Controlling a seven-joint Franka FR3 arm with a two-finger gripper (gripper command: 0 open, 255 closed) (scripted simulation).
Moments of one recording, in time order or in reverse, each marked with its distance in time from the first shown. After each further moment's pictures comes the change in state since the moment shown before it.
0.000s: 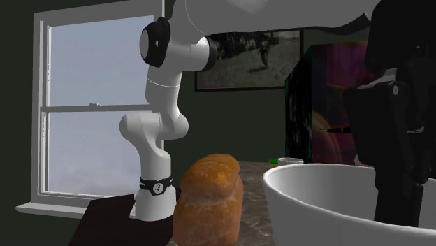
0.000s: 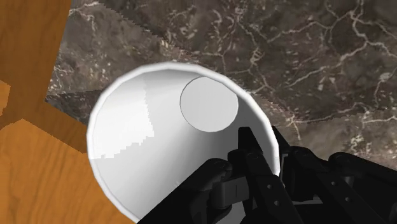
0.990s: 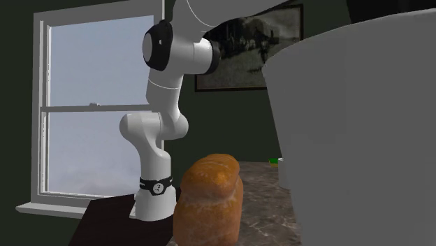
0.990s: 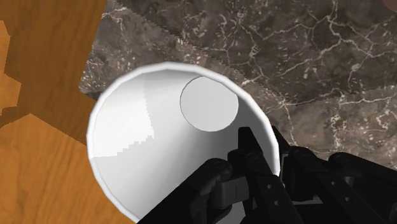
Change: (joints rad) arm 0.022 0.044 -0.004 0.274 0.000 -0.226 -0.042
